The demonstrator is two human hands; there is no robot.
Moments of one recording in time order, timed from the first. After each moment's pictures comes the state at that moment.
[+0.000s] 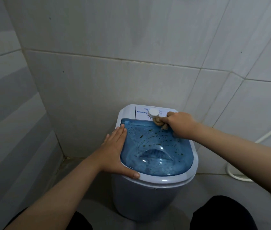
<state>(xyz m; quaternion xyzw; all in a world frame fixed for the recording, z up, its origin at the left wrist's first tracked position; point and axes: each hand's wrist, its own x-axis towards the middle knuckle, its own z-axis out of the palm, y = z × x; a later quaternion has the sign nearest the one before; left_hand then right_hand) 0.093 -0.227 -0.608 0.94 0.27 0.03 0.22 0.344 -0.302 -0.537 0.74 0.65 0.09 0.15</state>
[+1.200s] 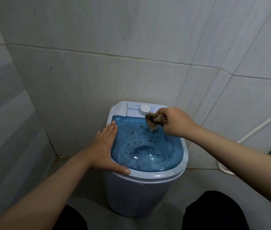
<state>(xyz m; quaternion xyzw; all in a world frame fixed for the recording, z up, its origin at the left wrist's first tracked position) 0.095 -0.225 -0.611 0.94 0.27 0.02 0.22 0.324 -0.328 -0.524 0.81 0.57 -0.02 -0.11</state>
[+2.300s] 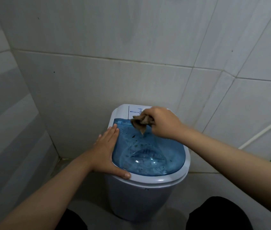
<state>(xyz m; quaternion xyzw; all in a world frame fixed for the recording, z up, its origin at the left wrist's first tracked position) 0.096 -0.225 -0.610 0.94 0.27 0.03 0.21 0.304 -0.304 -0.524 0.74 0.66 0.01 -0.13</state>
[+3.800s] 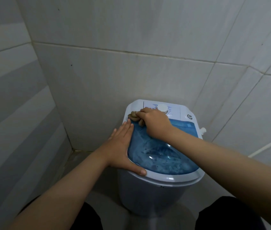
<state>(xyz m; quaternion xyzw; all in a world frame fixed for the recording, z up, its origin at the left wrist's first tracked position) 0.096 -0.227 -0.607 0.93 0.27 0.04 0.23 0.277 -0.245 -0.578 0.71 0.70 0.06 -0.06</state>
